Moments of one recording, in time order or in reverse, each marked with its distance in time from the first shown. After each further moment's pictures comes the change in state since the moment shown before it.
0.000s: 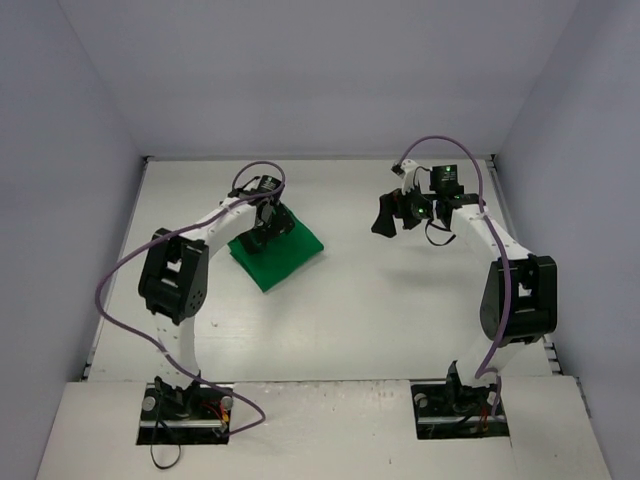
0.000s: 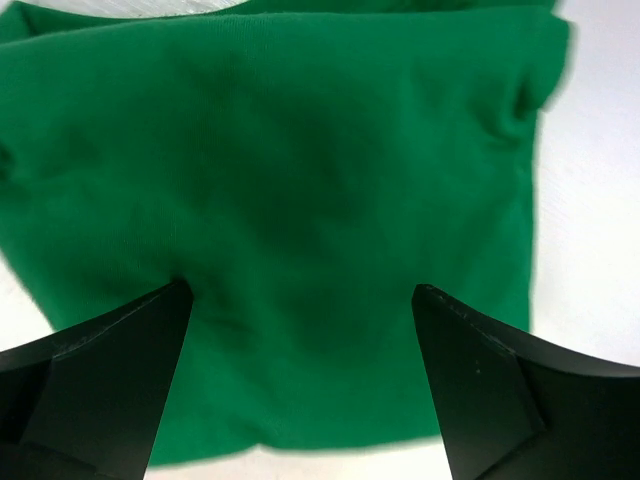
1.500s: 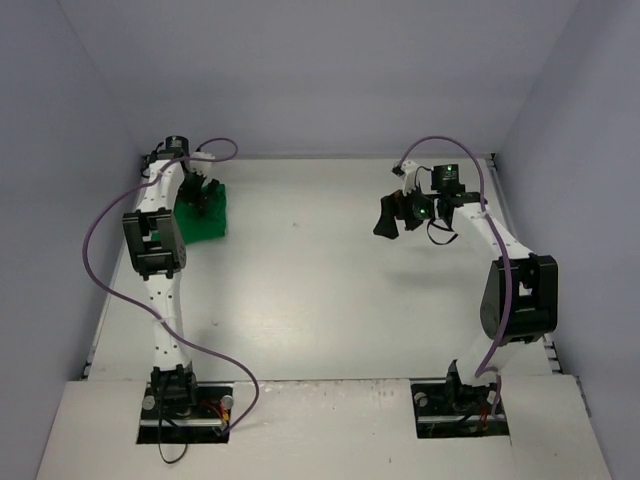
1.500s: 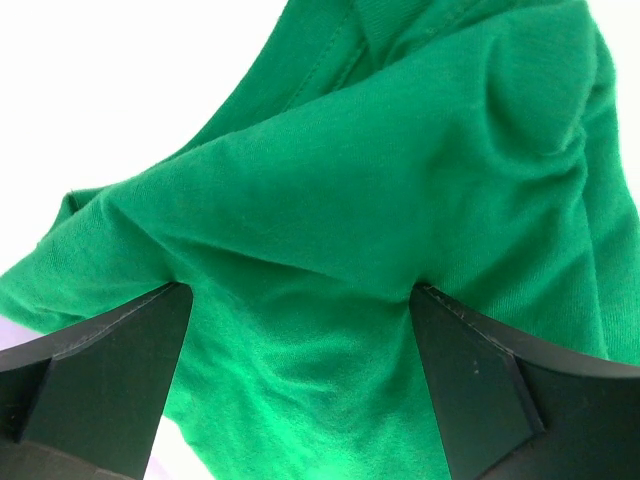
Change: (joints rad) left arm 0.520 0.529 0.791 -0.256 0.242 1.471; right arm -0.008 0.000 0.008 -0.052 -0.008 -0.043
